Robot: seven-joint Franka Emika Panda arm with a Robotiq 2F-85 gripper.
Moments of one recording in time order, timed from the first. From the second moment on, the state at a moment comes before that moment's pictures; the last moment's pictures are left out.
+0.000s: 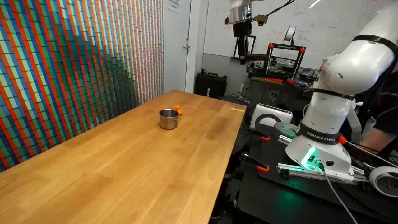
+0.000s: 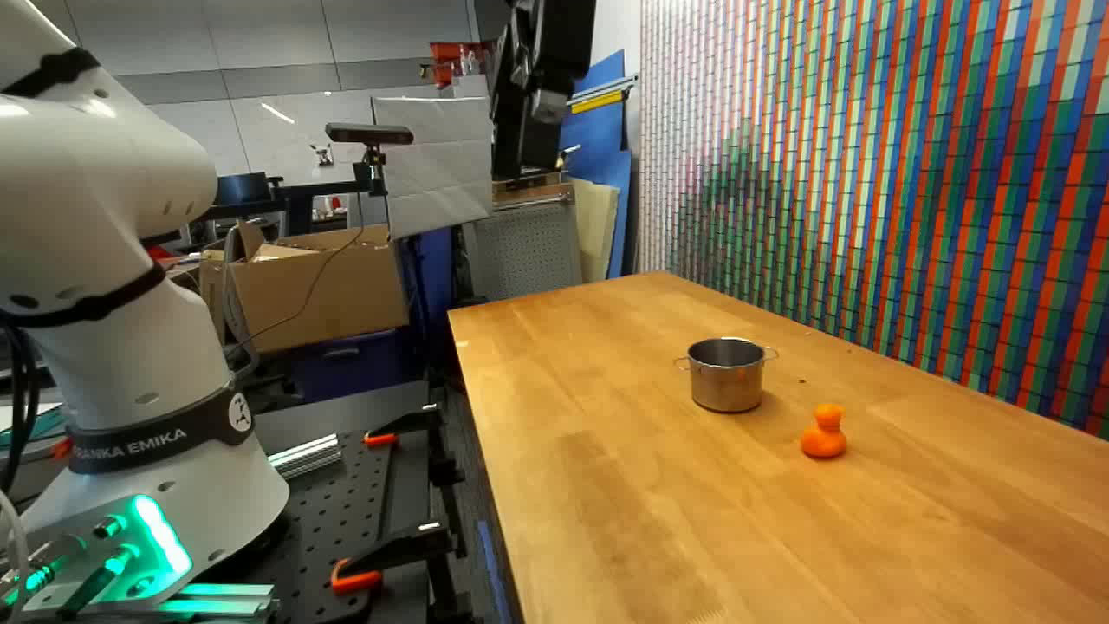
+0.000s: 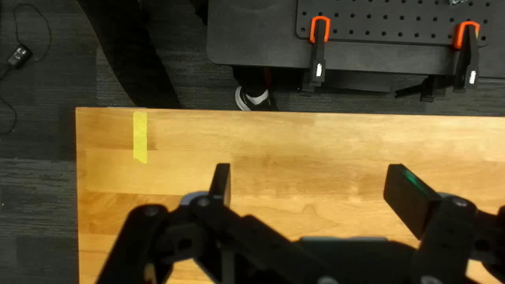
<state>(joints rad) -0.11 -0.42 -0.14 -2.39 -0.23 1.74 -0.26</state>
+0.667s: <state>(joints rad) -0.04 -0.36 -0.05 -2.47 -0.24 1.98 -0.22</state>
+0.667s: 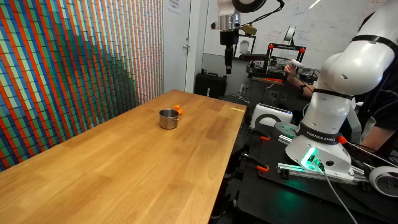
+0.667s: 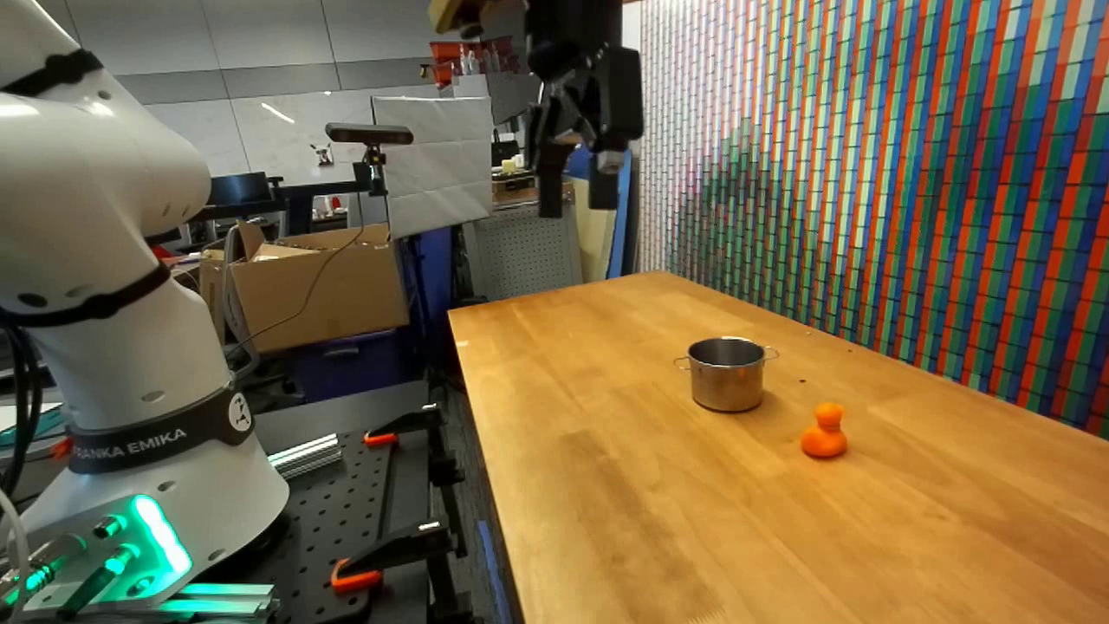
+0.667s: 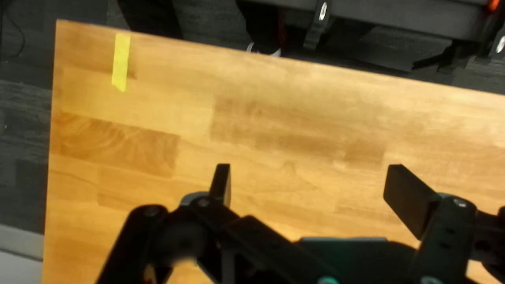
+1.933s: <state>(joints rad) -0.05 0.49 -0.09 -2.01 -0.36 2.44 0.16</state>
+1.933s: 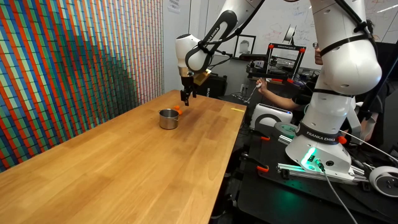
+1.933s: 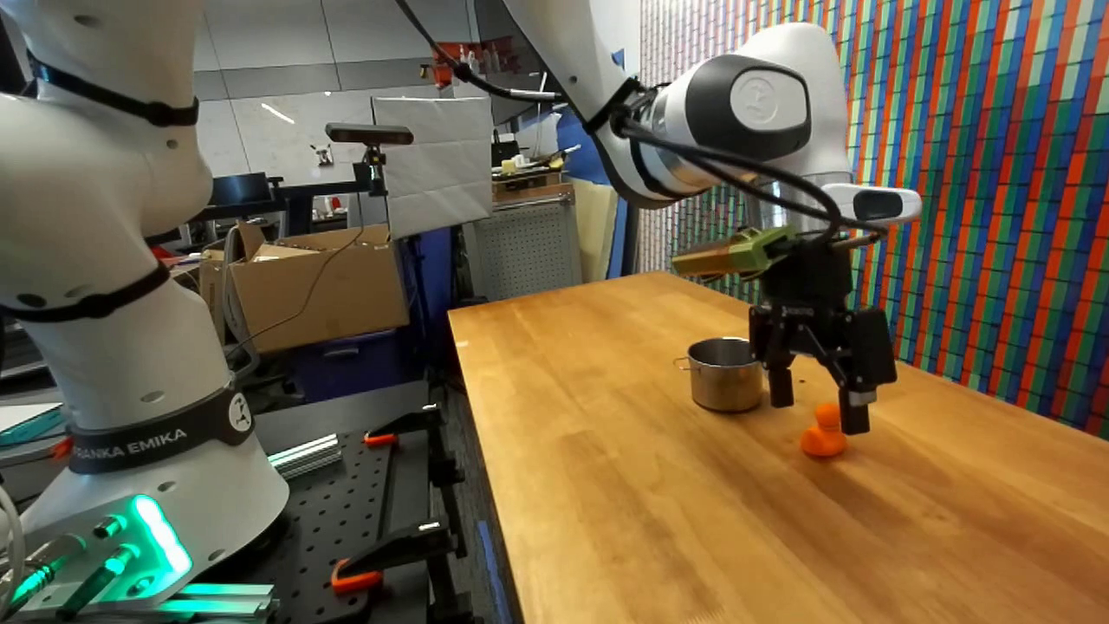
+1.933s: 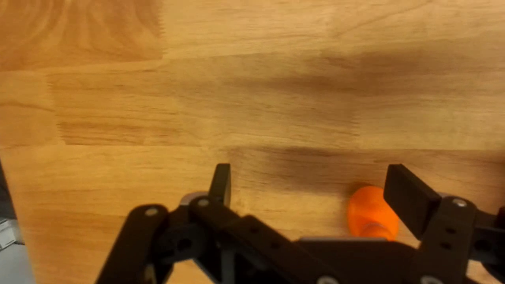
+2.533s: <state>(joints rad) 0.00 0.65 -0.08 -1.90 -0.25 2.50 0.17</state>
